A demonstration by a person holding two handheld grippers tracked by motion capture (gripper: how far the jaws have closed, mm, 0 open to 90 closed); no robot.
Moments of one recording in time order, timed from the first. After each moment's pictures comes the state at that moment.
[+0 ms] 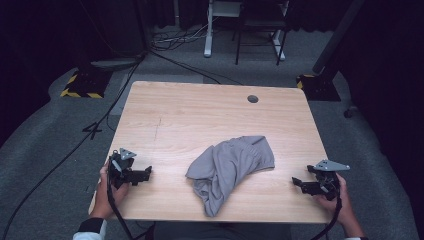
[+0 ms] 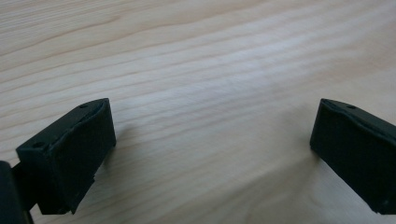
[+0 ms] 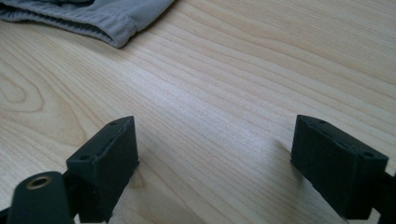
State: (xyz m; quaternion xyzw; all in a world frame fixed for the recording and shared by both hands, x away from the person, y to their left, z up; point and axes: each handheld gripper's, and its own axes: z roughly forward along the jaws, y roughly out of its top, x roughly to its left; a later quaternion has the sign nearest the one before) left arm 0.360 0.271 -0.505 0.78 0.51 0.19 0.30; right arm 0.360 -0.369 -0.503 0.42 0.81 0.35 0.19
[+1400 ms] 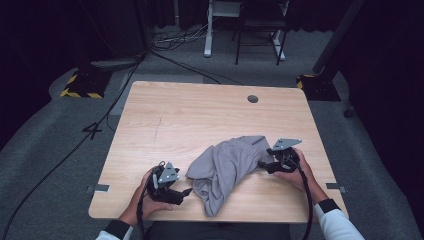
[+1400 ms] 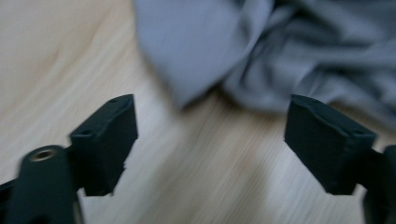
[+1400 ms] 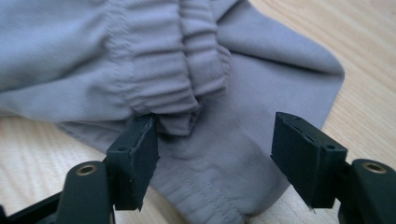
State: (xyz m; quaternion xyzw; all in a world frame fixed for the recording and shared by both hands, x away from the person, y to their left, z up) left arm 0.323 0.150 -0.475 0.86 0.27 0.12 0.41; right arm 0.429 -0.258 -0.489 0.30 0.88 0.34 0.15
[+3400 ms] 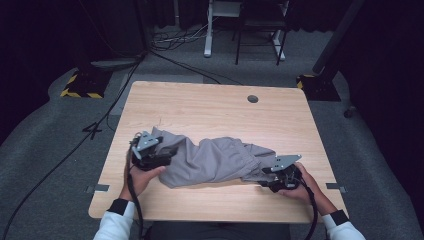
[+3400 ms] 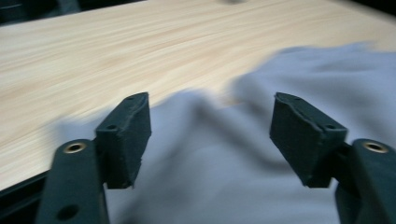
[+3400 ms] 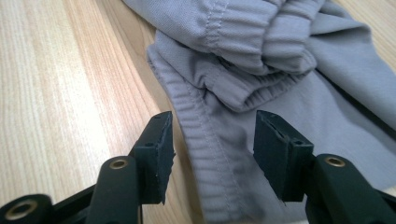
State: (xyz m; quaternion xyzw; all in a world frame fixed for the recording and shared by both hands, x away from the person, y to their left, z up) left arm 0.373 0.175 -0.437 0.78 0.37 0.17 0.47; right arm 0.376 -0.250 -0.481 0.19 0.92 0.33 0.10
